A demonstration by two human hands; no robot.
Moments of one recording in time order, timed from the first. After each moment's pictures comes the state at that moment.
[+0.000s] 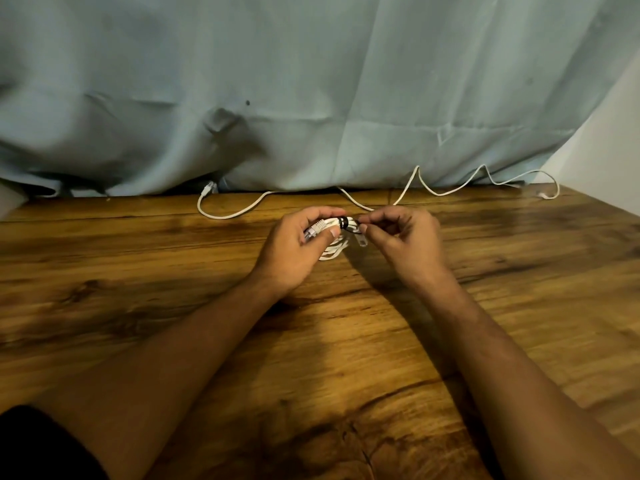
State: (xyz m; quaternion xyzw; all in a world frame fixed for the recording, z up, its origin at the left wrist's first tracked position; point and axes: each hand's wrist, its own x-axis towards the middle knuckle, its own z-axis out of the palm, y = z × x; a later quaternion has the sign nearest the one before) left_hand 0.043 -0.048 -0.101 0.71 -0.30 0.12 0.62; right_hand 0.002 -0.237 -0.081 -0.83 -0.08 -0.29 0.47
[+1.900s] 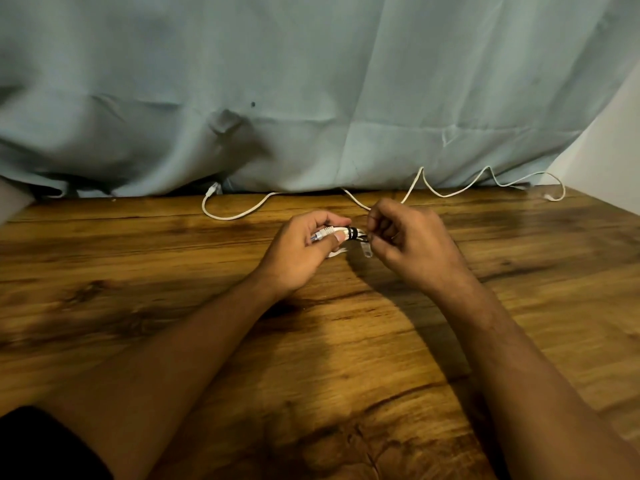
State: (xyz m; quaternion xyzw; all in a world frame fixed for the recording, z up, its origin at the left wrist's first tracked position) left_hand 0.049 -0.047 -0.103 0.72 -0.30 0.06 0.62; right_hand -0.014 -0.242 -0.060 -0.91 -0.18 -0.29 0.23
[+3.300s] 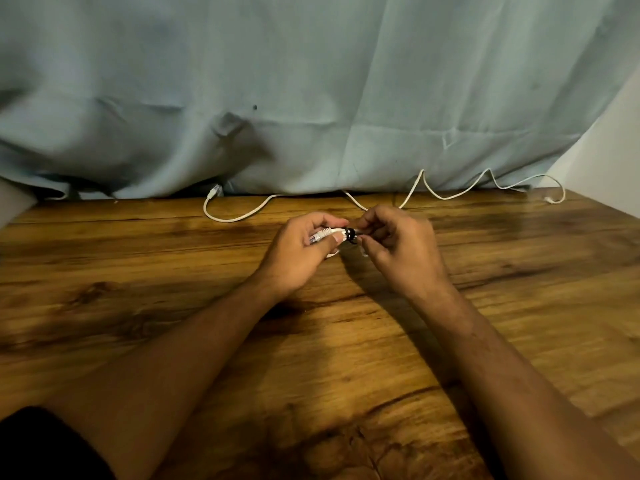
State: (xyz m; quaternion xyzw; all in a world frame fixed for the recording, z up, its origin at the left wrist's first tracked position) left_hand 0.050 -0.047 -0.103 0.70 -0.28 0.05 0.65; right_hand -0.006 -0.224 -0.077 -0.87 -0.15 -0.33 0.33
